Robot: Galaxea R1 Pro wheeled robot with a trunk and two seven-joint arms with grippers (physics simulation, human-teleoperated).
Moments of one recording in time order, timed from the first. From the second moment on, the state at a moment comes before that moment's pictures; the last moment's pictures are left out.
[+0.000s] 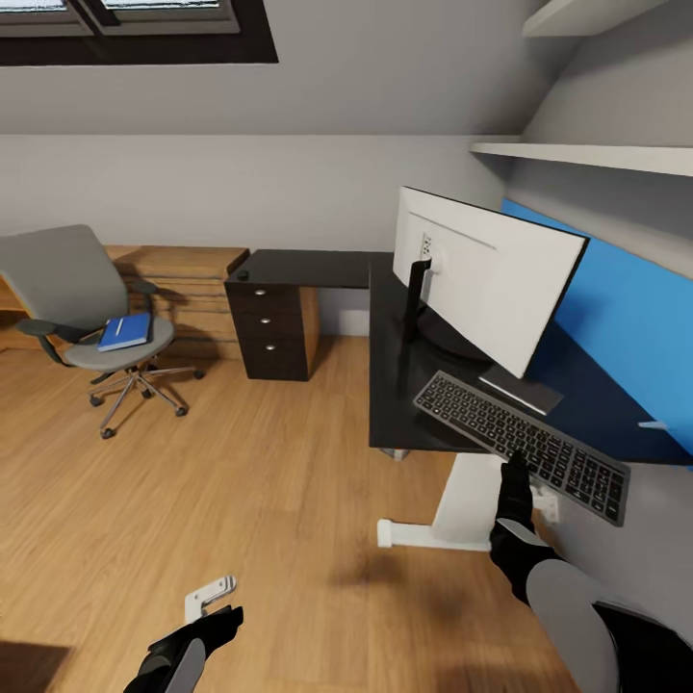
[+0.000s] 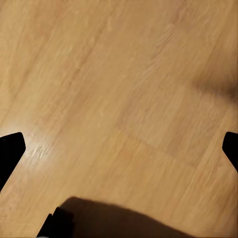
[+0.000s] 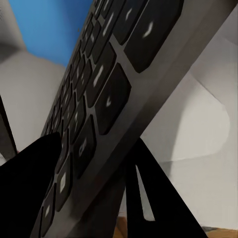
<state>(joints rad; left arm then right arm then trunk) -0.23 -0.01 0.01 -0.94 0.43 0.42 0.31 -0.85 -0.05 -0.26 -0.14 -1.41 -0.52 0.58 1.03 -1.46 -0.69</state>
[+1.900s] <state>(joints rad) -0.23 -0.01 0.01 -0.94 0.43 0.42 0.31 -0.85 -0.04 -0.26 -0.14 -1.41 -0.53 0.55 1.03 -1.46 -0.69</state>
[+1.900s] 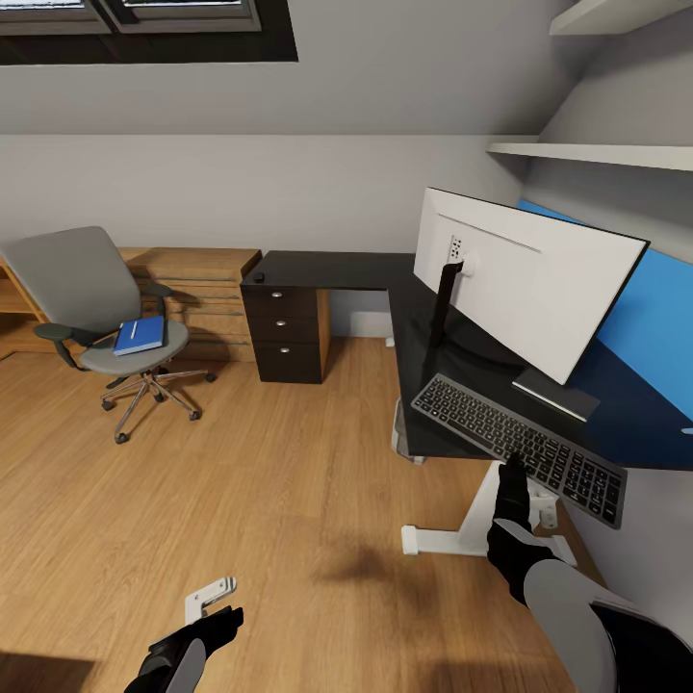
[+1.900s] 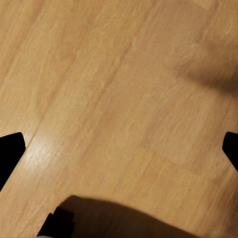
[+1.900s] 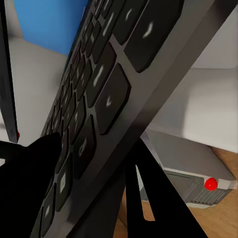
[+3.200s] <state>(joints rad) -0.23 -0.01 0.01 -0.94 0.43 0.42 0.31 -0.85 -0.04 -0.27 -0.14 -1.41 -0.53 0.54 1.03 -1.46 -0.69</state>
